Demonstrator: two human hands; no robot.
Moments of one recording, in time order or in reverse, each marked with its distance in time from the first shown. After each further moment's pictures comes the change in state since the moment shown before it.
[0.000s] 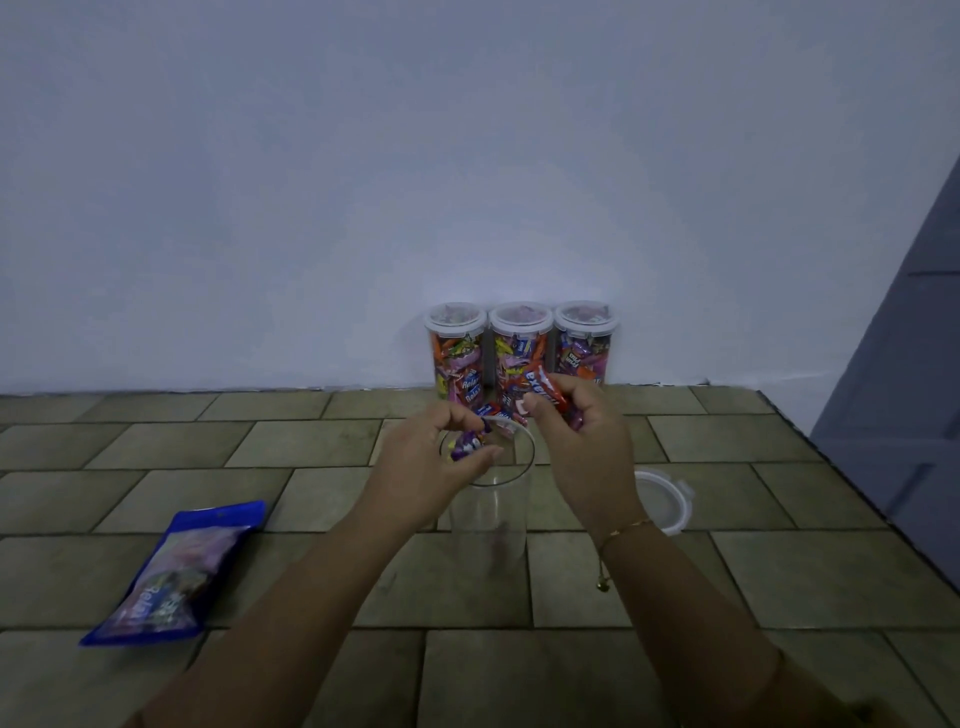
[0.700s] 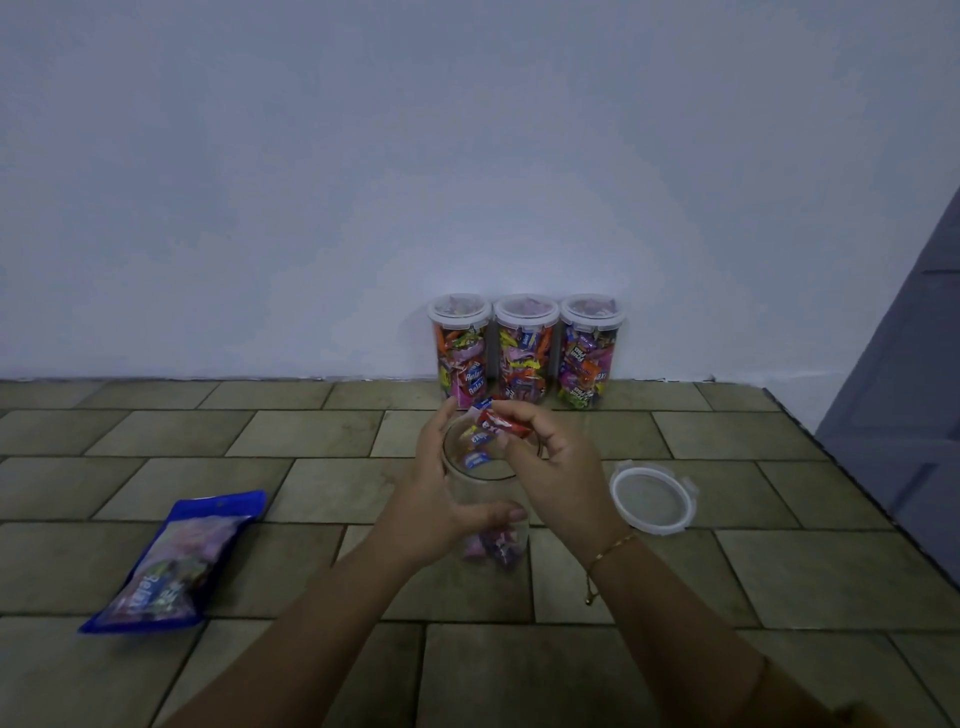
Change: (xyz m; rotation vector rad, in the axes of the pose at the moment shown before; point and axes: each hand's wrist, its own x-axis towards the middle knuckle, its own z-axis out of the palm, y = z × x) left_hand -0.021 -0.031 0.020 -0.326 -0.168 -0.105; right_hand -0.021 0.010 0.011 0.002 -0.255 0.029
